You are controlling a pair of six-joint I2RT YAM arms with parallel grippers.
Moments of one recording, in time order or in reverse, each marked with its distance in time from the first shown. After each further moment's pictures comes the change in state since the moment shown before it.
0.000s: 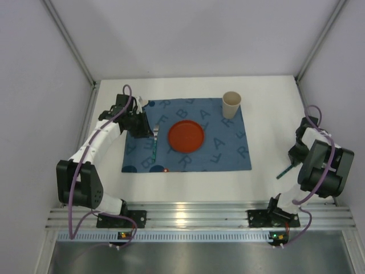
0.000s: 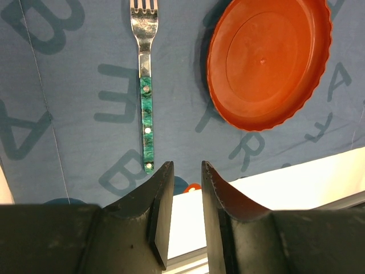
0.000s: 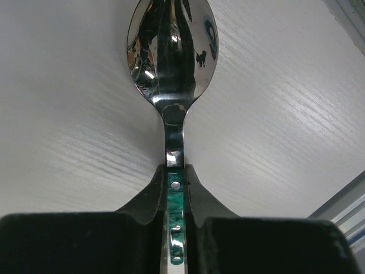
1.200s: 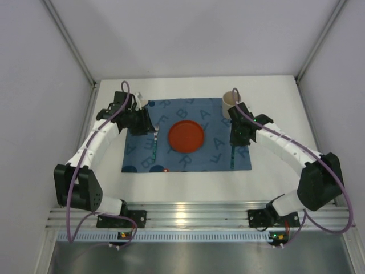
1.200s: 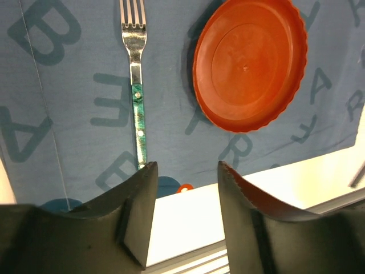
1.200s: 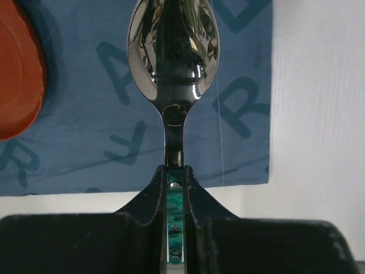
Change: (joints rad) left arm -0.007 -0.019 0.049 -0.023 0.002 0.000; right arm 0.902 -0.165 0.224 -0.137 -0.111 0.097
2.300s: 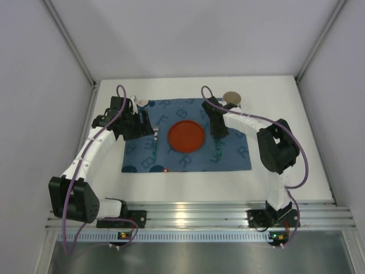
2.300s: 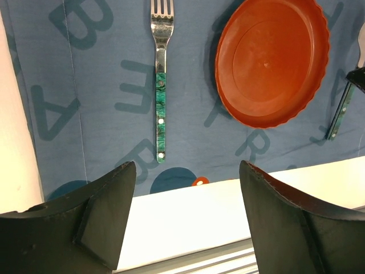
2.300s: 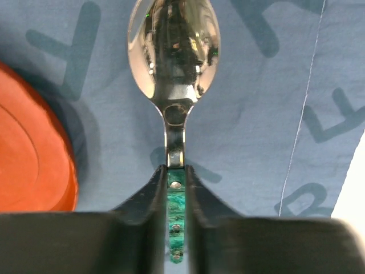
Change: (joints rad) left arm 0.000 -0.113 -0.068 -0.016 -0.087 -0.001; right arm 0.080 0.534 0.341 0.069 0.064 -0.054
